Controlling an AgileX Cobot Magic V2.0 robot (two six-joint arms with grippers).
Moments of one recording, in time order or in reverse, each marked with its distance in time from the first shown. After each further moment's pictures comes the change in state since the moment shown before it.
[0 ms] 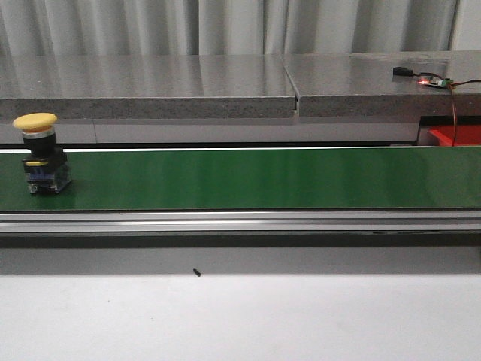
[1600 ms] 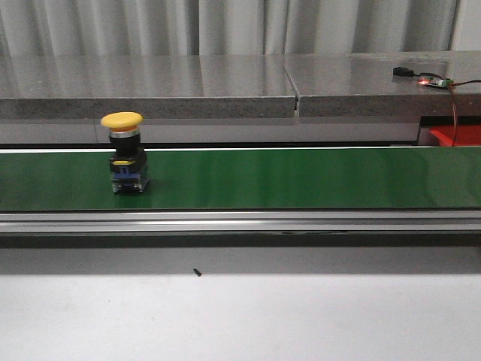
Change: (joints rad) left arm -0.578 -0.159 -0.032 -0.058 -0.029 0.026; right arm 0.000 0.000 0.000 0.000 0.000 0.000
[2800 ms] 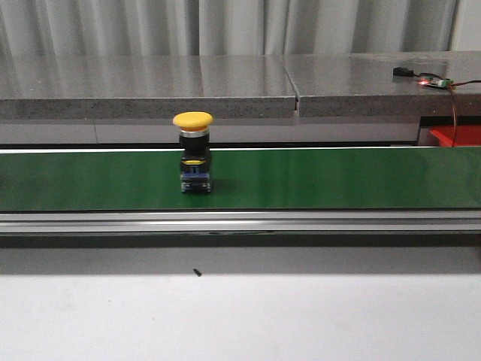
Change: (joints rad) left arm -0.341 -0.907 0.614 0.023 -0.026 -0.014; right arm 0.000 0.000 0.000 0.000 0.000 0.000
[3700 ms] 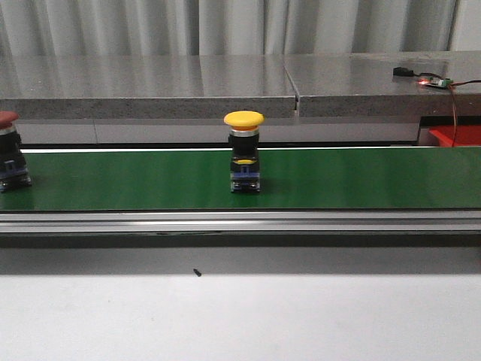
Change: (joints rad) left arm 0.000 -0.225 0.051 0.001 0.109 -0.010; right arm 0.025 0.086 -0.157 0.000 0.028 0.000
